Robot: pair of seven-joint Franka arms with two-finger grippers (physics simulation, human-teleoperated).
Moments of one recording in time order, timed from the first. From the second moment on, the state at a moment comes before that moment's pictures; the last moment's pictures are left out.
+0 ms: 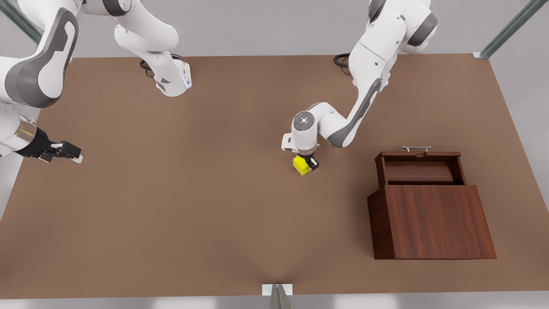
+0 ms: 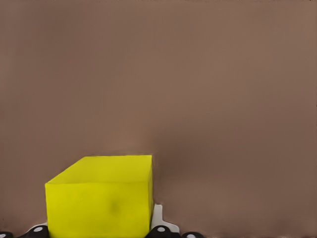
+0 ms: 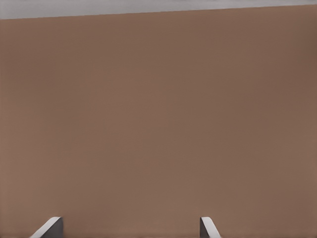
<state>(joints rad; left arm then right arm) -0.49 0.43 -0.23 -1.91 0.32 2.27 0.04 -0.06 0.17 -0.09 -1.37 0.04 1.55 -0.11</state>
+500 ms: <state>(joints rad) -0.49 0.22 0.29 -1.80 0.05 1.85 1.06 -0.07 0.17 -0.10 -1.37 0.04 1.55 -0.12</state>
